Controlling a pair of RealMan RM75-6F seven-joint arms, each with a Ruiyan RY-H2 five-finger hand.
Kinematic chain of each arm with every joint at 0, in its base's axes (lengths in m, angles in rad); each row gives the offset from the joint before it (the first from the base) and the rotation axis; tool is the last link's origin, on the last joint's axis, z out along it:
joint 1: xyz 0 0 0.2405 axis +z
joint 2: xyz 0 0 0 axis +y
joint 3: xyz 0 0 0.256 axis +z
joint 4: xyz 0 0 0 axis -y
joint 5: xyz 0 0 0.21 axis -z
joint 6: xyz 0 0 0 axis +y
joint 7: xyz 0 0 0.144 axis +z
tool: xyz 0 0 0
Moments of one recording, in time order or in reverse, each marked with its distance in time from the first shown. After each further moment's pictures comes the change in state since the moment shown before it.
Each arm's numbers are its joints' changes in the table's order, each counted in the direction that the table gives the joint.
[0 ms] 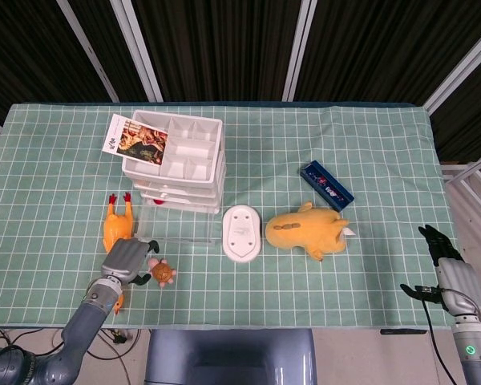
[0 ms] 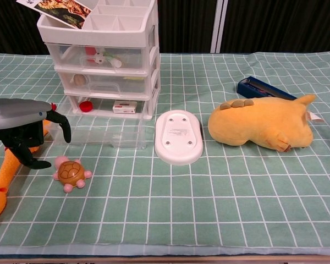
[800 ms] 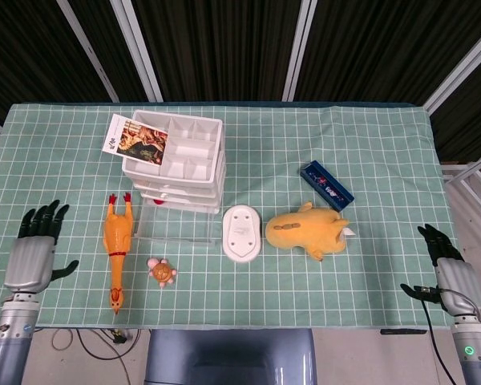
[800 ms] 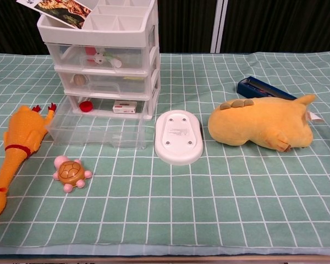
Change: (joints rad) left arm 0.366 0.159 0.094 -0.103 -0.463 0.460 -0.302; right arm -0.002 -0.012 -0.001 -0.009 0.012 0.019 -0.039
